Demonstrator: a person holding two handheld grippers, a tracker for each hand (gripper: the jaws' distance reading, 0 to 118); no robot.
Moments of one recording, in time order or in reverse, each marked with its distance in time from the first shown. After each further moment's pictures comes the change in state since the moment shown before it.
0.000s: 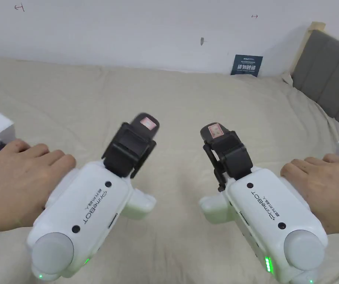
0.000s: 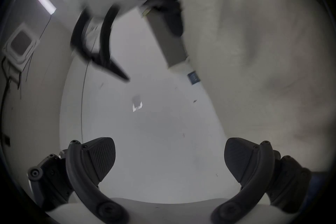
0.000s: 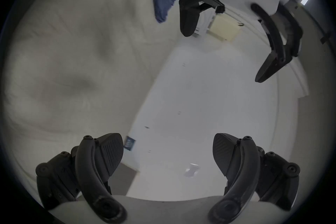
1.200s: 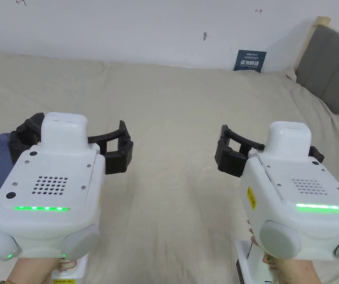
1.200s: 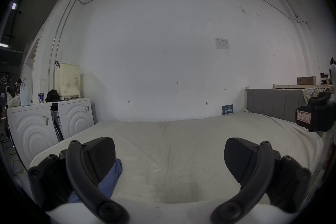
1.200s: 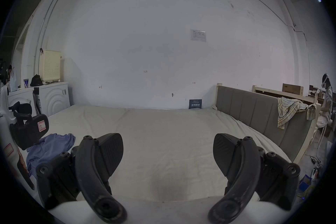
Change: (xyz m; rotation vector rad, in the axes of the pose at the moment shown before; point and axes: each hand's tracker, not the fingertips) left arm -0.028 -0.036 0.006 -0.550 0.243 1.931; right arm 0.036 -0.029 0.006 -0.375 -0.222 -2.003
